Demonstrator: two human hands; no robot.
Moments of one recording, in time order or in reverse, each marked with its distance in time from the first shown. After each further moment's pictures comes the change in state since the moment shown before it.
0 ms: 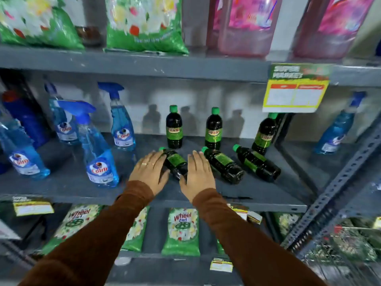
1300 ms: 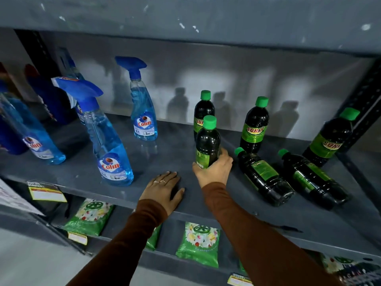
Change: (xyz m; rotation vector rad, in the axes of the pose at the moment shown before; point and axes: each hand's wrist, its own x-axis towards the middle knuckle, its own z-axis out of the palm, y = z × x) left_hand -0.019 -0.038 0.081 -0.117 -0.217 -0.261; right_hand 0.089 0.007 0.104 0.648 0.254 0.441
